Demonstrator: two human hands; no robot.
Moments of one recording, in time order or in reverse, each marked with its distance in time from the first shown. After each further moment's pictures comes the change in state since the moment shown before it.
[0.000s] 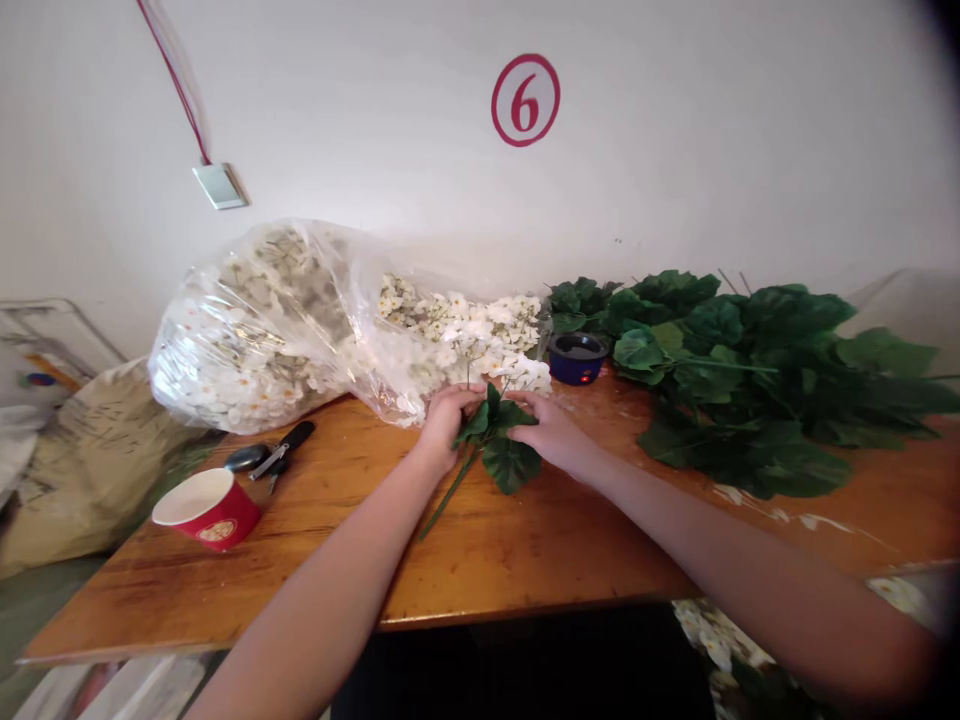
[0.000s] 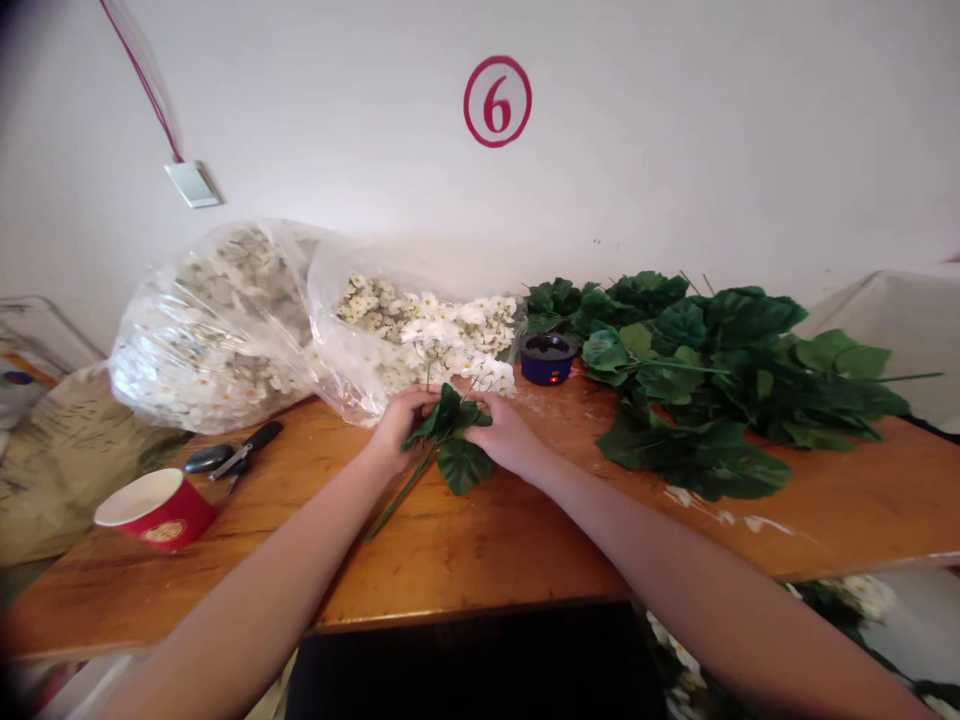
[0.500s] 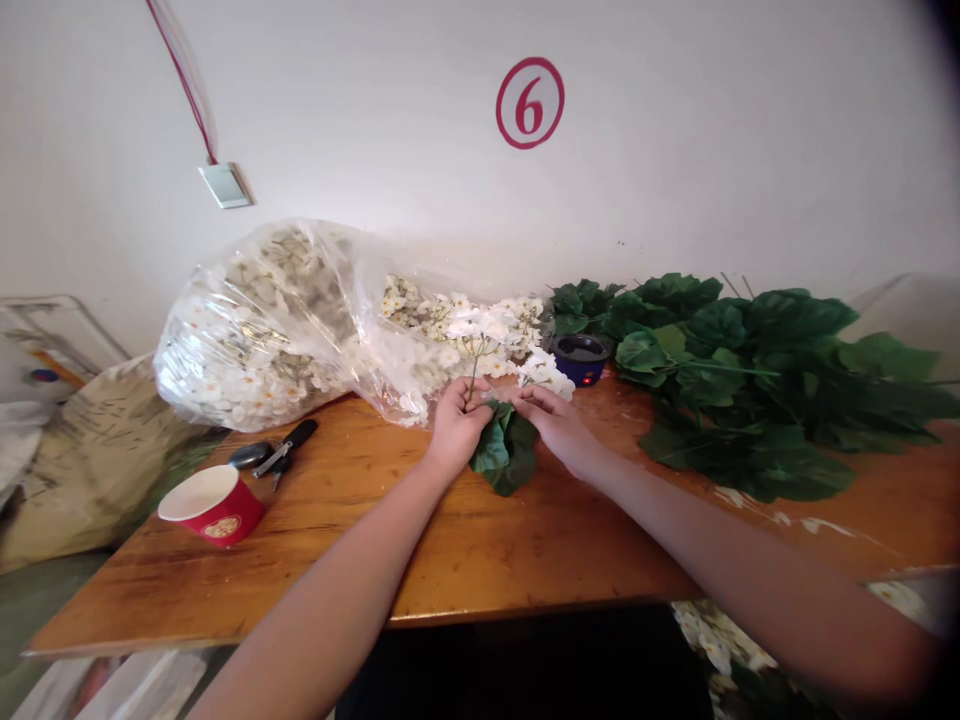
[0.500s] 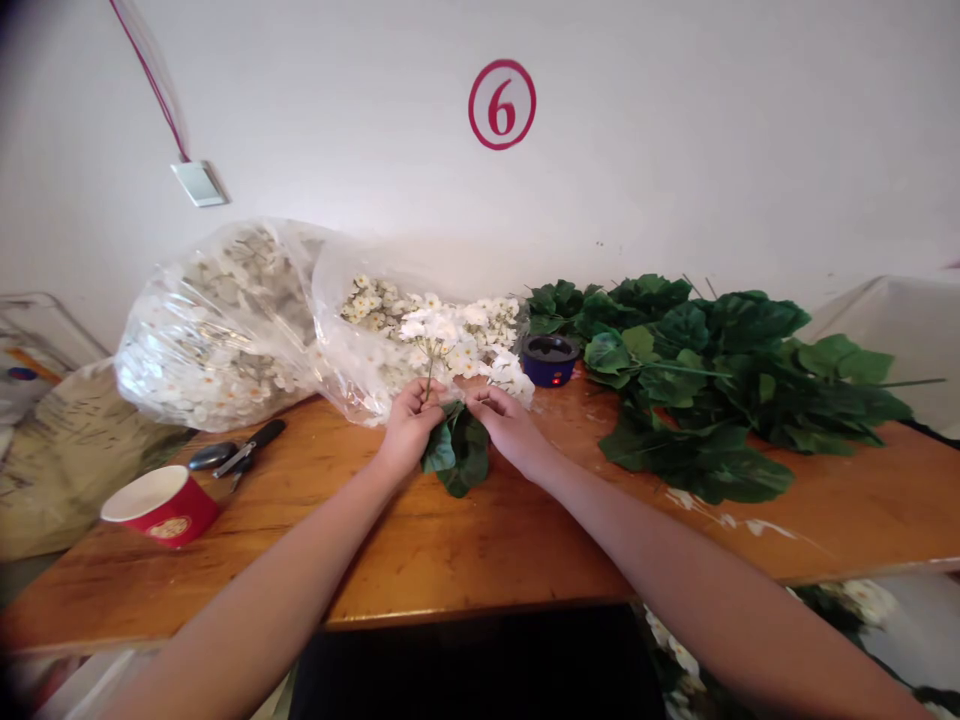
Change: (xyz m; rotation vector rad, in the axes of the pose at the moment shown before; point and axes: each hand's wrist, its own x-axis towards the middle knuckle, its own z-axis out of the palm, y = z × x) left_hand -0.010 -0.007 -0.001 0.270 -0.121 0.368; right_hand -0.001 -0.012 -0.001 0.096 0.066 -0.050
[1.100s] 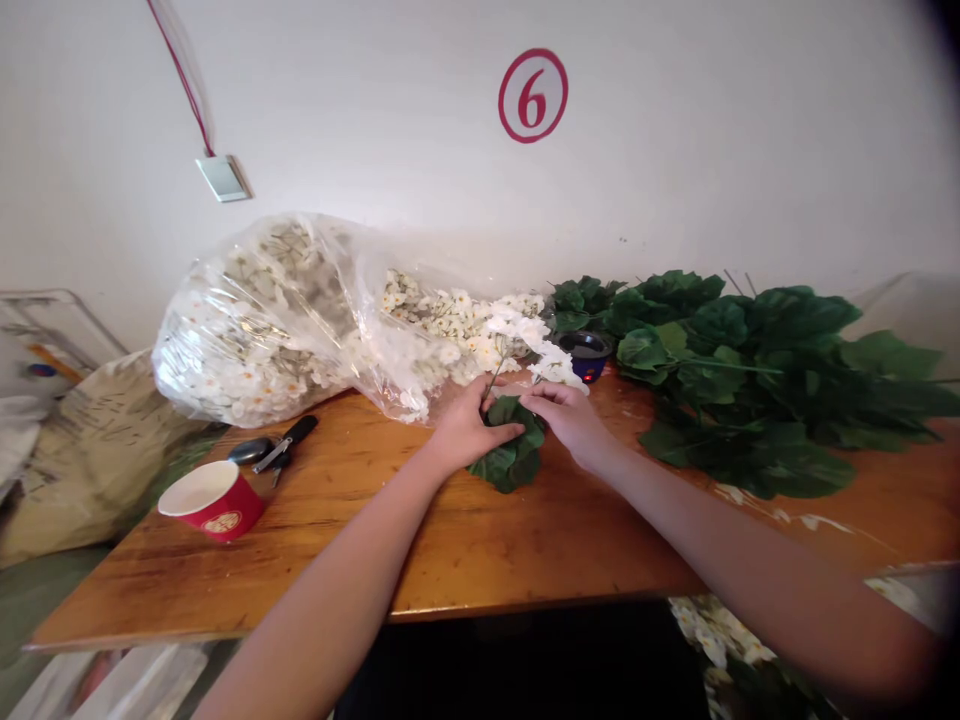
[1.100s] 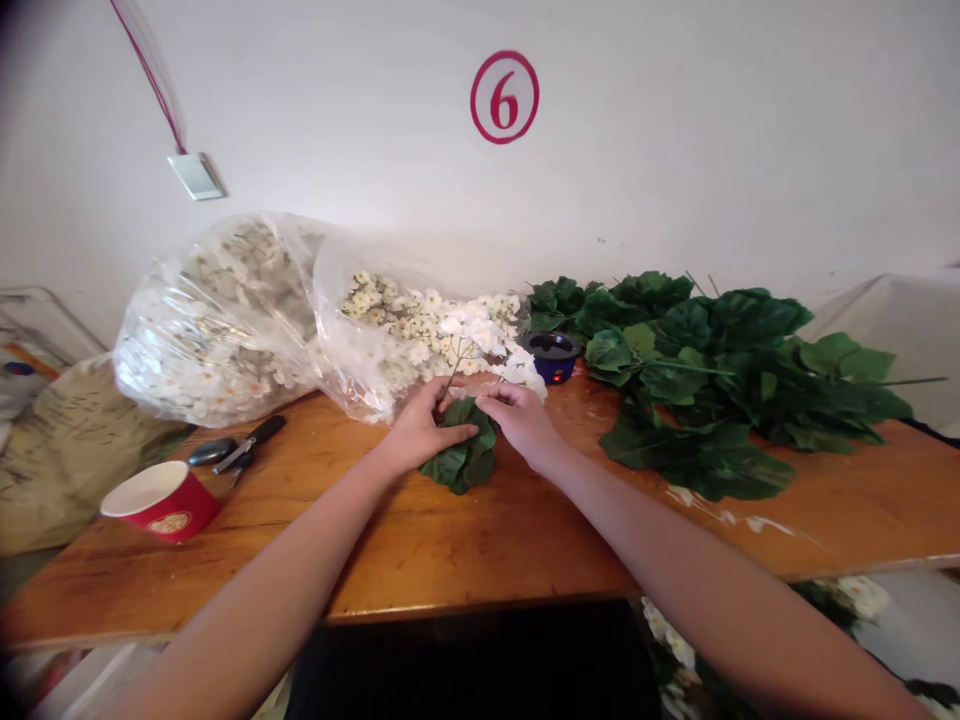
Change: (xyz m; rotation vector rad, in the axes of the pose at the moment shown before) left_hand -0.002 0.007 -0.008 0.572 -0.260 0.112; right_hand 0.001 -0.002 -0.011 -0.030 0.099 0.019
